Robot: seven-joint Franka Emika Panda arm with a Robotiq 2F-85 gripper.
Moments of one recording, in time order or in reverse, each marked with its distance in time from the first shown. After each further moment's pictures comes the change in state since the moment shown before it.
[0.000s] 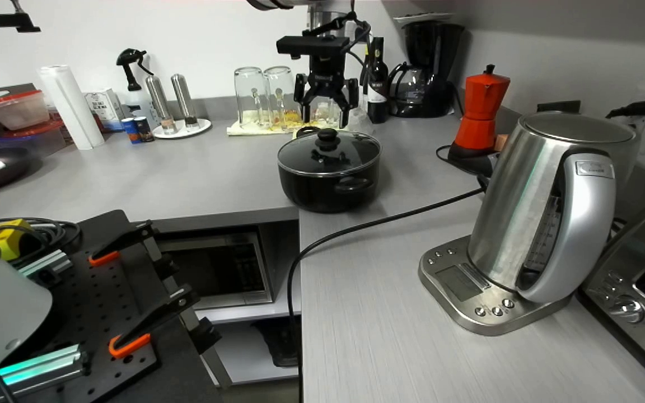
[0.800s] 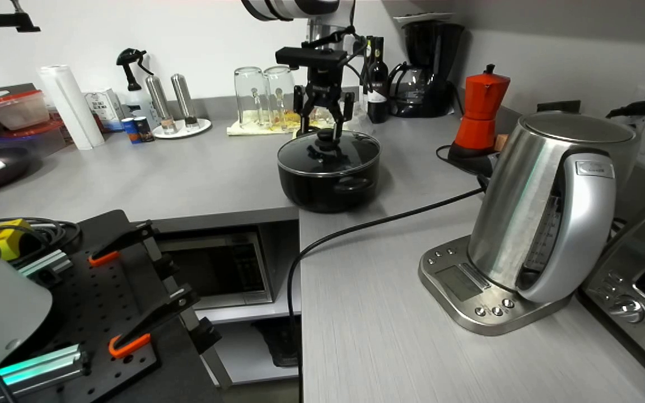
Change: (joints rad) arm -0.001 0.034 0.003 0.000 0.015 0.000 0.000
